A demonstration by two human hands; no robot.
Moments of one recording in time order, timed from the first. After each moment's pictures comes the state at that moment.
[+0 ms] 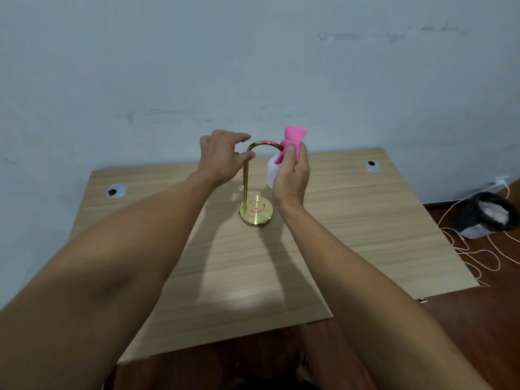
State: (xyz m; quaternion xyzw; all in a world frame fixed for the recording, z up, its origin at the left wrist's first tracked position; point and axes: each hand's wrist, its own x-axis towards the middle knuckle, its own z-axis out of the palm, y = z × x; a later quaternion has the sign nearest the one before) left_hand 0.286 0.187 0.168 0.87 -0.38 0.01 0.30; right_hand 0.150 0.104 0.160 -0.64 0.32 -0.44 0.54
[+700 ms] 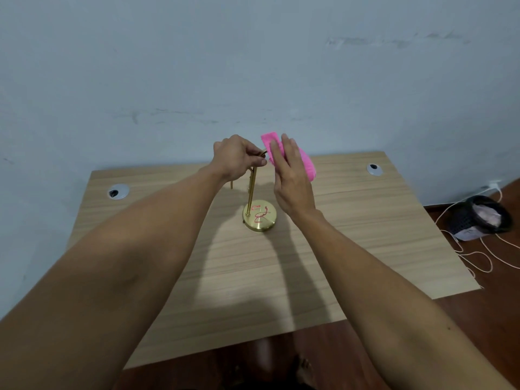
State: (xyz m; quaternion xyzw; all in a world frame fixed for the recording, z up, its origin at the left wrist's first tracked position) left_hand 0.295 0.190 0.177 0.84 -0.36 -0.15 0.39; right_hand 0.154 0.088 0.130 -0.92 0.16 -0.31 0.21
